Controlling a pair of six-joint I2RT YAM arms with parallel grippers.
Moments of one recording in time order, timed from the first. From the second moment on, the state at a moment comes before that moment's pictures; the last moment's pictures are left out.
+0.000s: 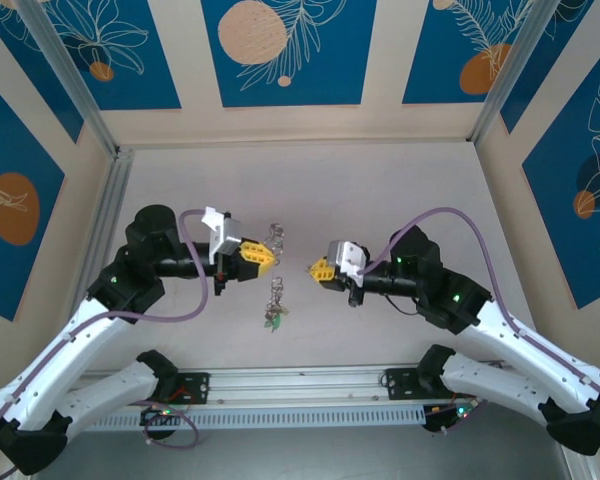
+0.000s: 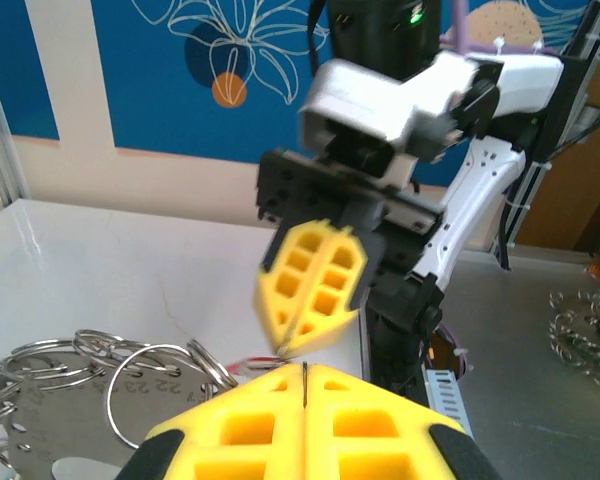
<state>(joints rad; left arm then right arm) -0.64 0.86 1.00 -0.33 0.86 0.07 0.87 0.80 0.86 -0.36 -0.42 -0.37</state>
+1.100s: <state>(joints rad) -0.64 0.88 1.03 -0.42 0.90 0.14 1.04 0.98 1.09 -0.45 -0.34 -0.36</state>
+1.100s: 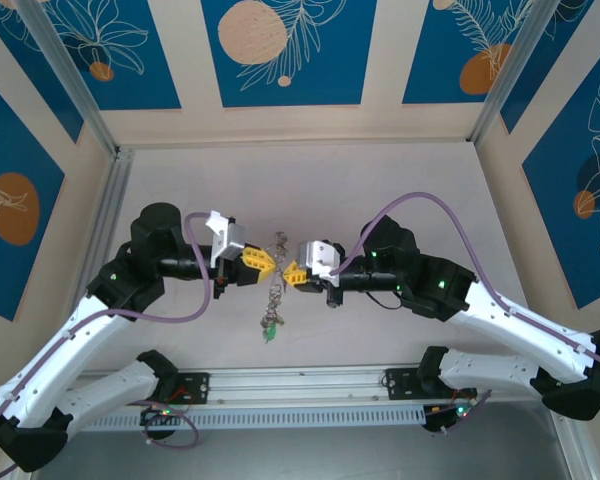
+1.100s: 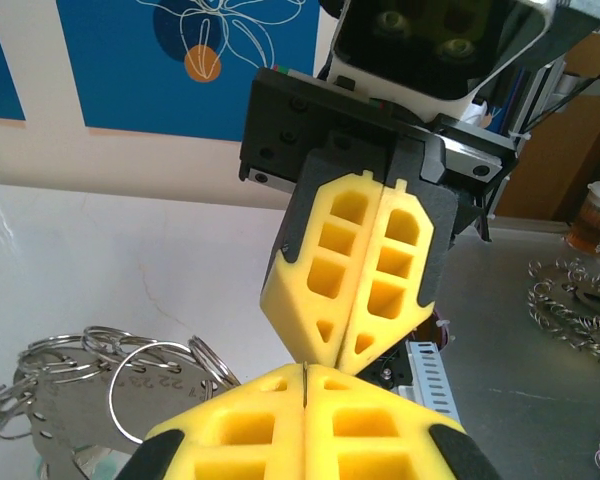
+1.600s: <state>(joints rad) -0.65 0.88 1.03 -0.42 0.90 0.14 1.04 0.97 1.12 -0.45 -0.32 -0.33</state>
